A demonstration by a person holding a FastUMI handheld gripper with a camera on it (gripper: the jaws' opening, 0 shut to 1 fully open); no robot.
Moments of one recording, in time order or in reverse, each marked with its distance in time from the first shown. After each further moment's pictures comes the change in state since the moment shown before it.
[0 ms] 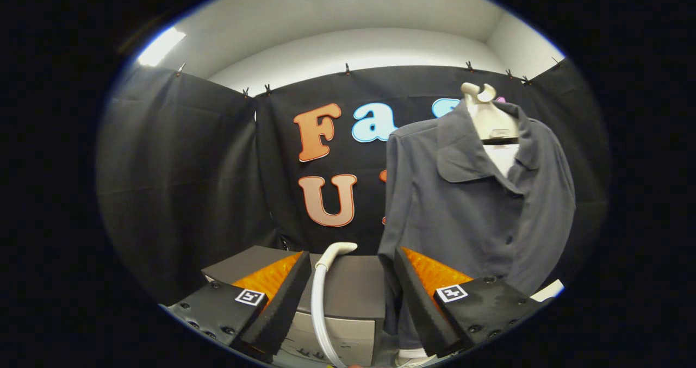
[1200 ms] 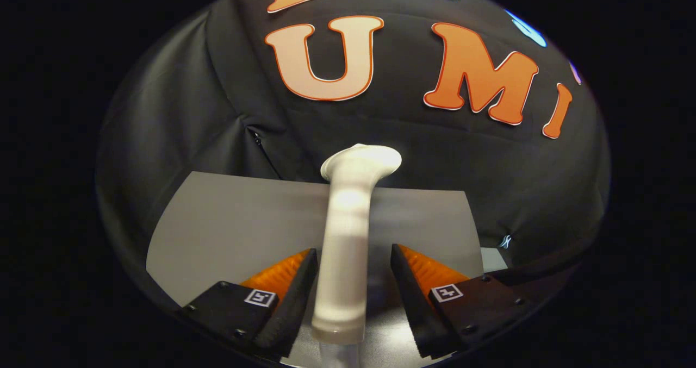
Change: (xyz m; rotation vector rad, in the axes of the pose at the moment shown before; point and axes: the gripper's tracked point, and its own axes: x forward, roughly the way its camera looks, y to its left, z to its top) arm 0.271 0.036 -0.216 0.008 0.759 -0.068
